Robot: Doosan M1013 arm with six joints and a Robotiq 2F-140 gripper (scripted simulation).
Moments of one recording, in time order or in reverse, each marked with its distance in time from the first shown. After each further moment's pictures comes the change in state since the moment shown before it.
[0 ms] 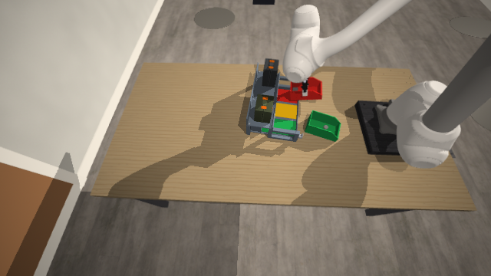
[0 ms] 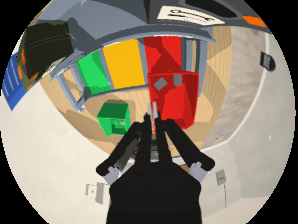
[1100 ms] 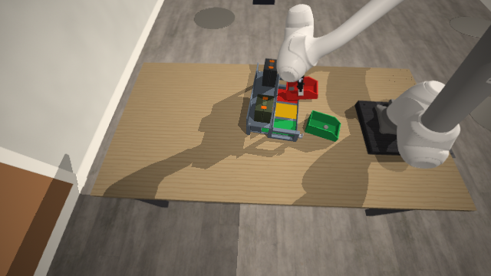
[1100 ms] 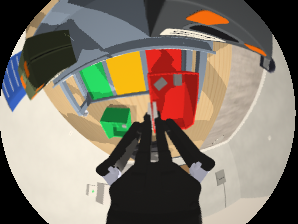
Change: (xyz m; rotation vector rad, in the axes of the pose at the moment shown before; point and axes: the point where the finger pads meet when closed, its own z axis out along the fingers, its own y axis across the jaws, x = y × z) arm 0.022 0.000 -0.006 0.000 0.000 0.000
